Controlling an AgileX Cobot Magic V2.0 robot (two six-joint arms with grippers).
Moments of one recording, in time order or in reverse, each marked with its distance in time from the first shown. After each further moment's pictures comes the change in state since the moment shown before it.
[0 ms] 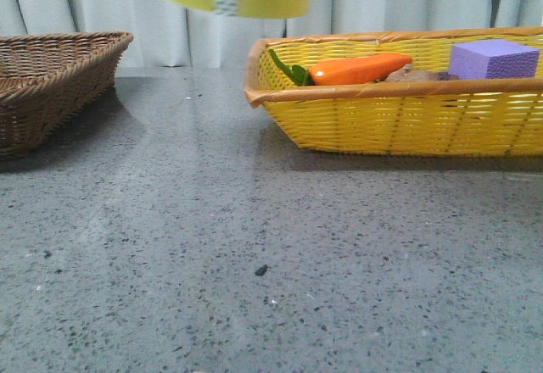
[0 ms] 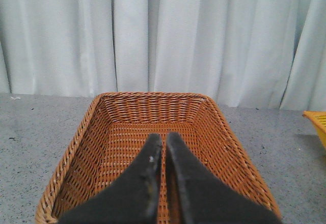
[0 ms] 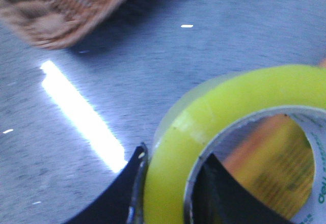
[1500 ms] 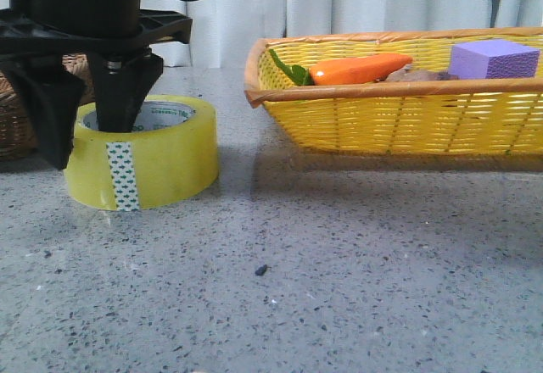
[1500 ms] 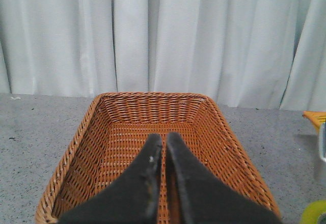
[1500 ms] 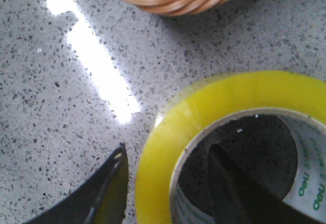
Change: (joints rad) left arm 0.000 0.000 0.000 0.000 0.000 0.000; right arm 0.132 0.239 -0.007 0.003 -0.034 -0.003
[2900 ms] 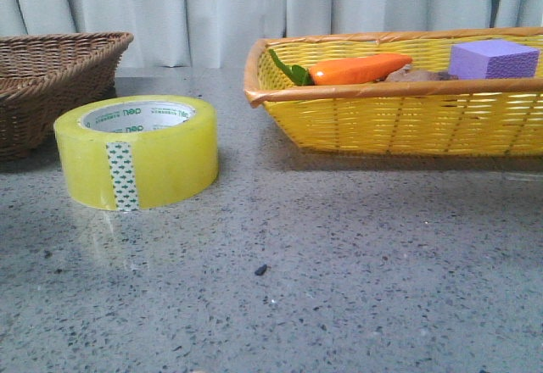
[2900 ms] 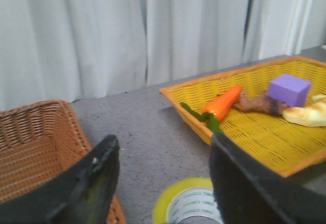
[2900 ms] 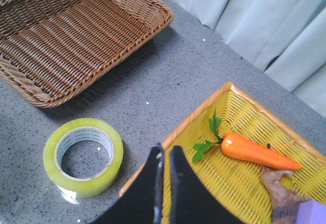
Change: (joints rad) left arm -0.490 0.275 -0.187 0.085 0.002 0.000; right arm 0.000 -0.745 0.282 -0.422 -0.150 0.221
